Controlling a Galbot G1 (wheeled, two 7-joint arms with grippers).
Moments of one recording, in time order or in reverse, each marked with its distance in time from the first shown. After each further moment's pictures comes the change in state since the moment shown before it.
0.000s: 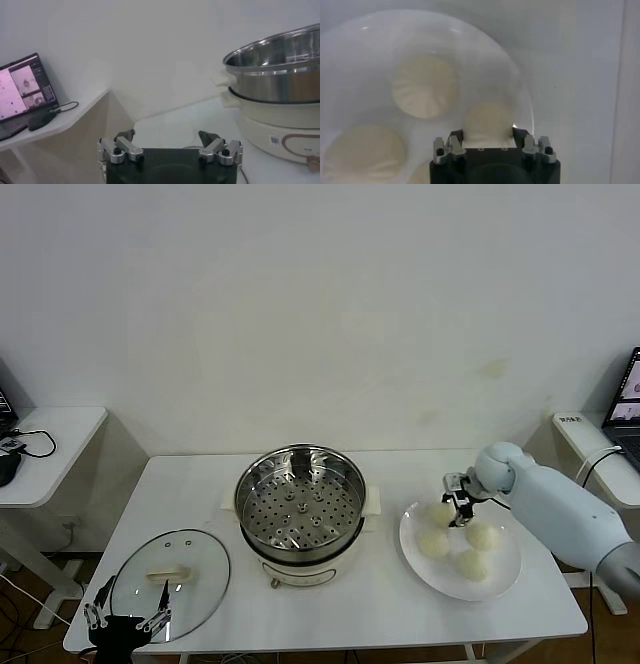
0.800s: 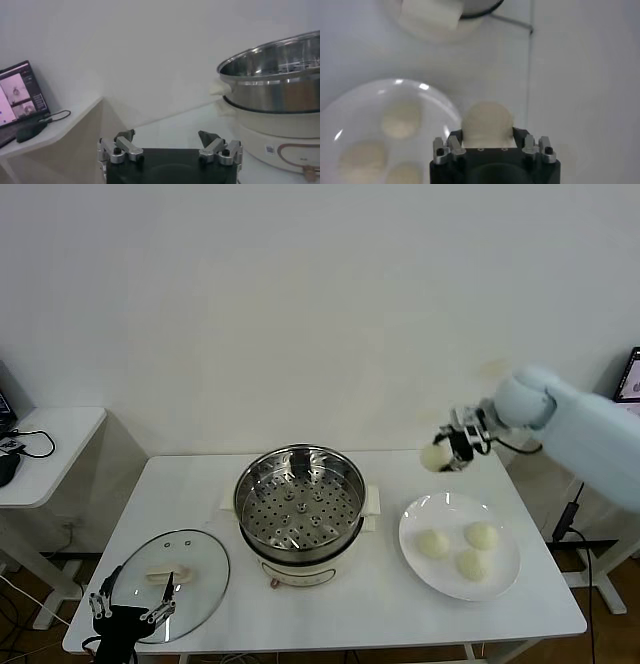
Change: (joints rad) left arm -0.030 0.047 0.003 0.005 -0.026 0.015 0.003; right arm 0.513 -0.077 -0.335 0.264 0.392 -0.101 0.006
